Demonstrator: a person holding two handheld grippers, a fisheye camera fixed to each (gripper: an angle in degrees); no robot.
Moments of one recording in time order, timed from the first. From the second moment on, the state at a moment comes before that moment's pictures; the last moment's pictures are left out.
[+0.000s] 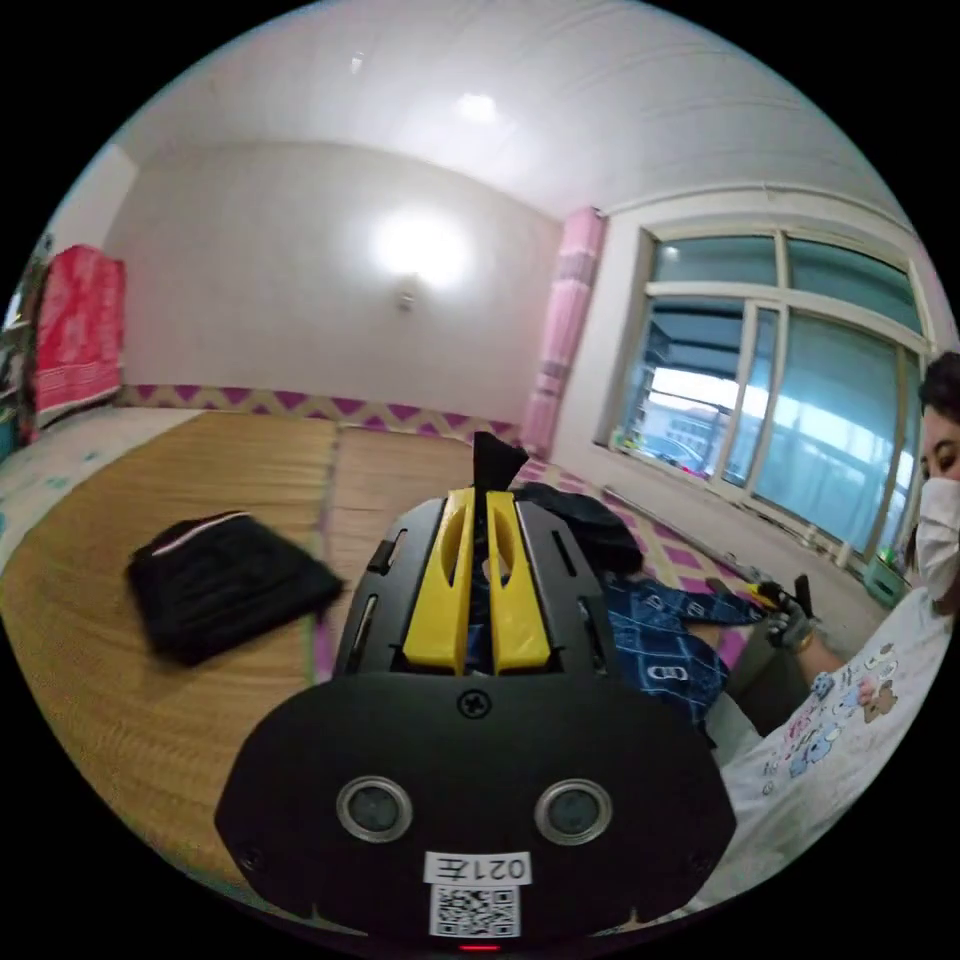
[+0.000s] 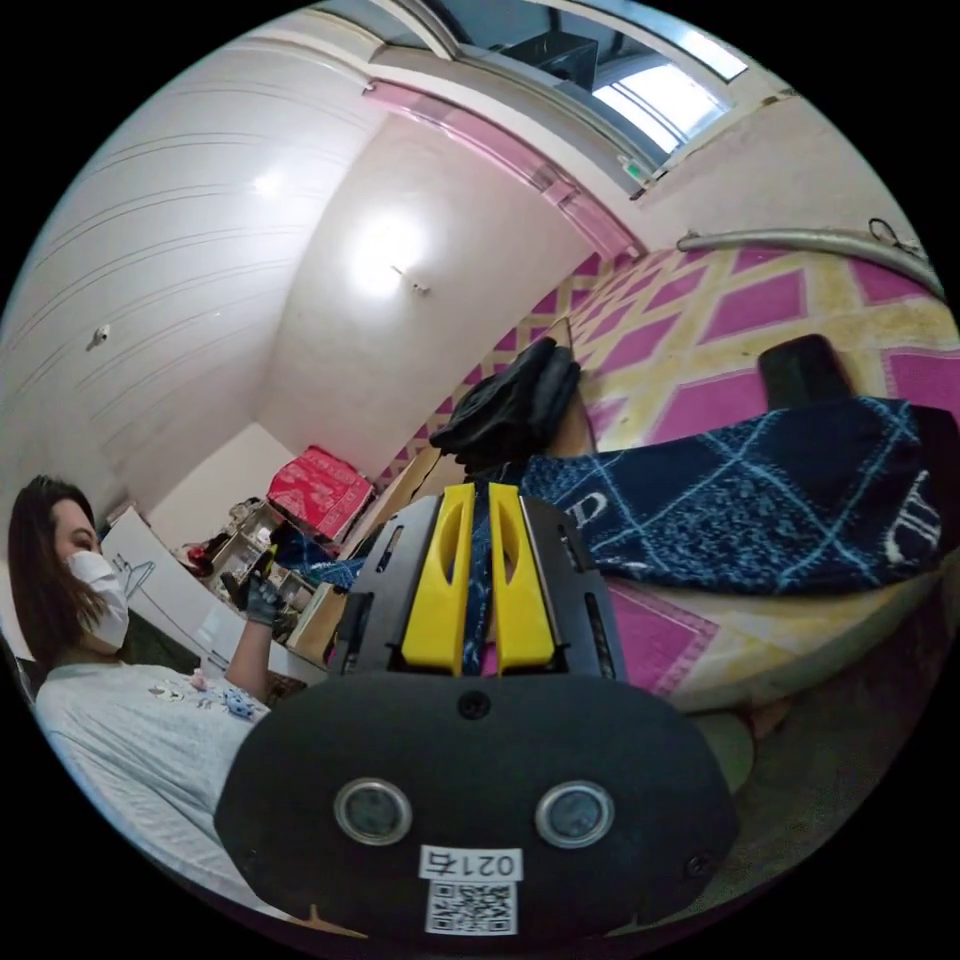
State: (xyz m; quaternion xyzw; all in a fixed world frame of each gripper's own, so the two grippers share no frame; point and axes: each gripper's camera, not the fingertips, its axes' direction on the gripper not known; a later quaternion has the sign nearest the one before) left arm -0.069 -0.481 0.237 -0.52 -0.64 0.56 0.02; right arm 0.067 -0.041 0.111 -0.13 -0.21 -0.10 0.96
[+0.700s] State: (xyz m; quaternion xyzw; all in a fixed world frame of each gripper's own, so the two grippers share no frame) left arm 0.327 -0.555 0.376 -0.12 -0.76 0.59 0.25; right arm -0.049 0.019 0.188 -0.23 -0.27 -0.15 0.92
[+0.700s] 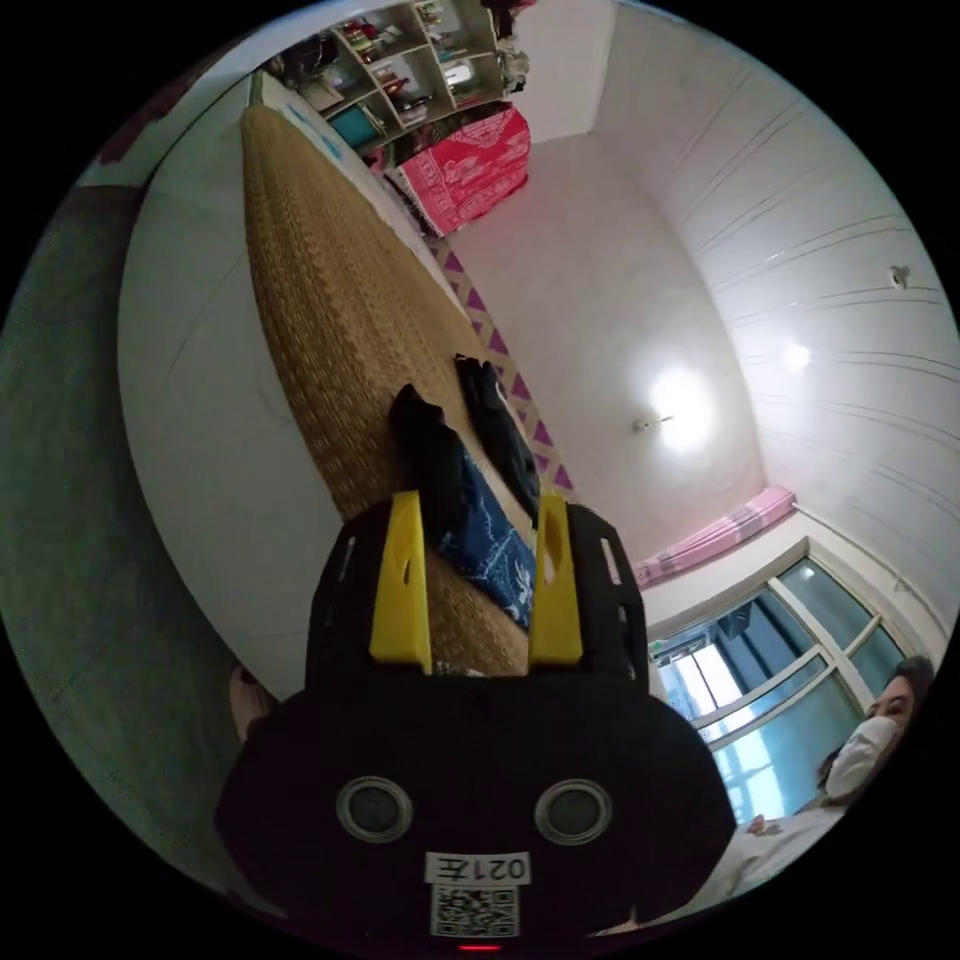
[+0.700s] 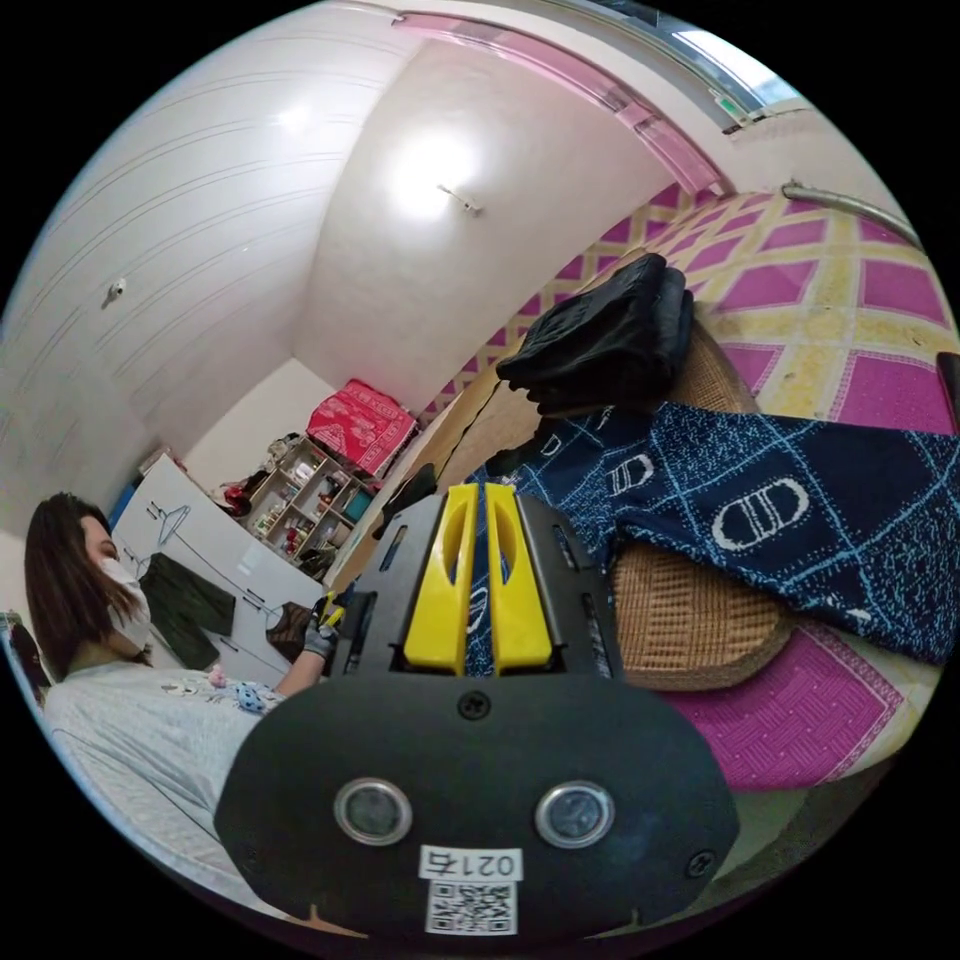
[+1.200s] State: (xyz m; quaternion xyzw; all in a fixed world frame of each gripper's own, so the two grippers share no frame) left arm 0.343 -0.599 0.395 -0.09 -0.76 0.57 0.32; right arm -0.038 0.037 0.188 -0.25 -0.27 -0.14 0.92
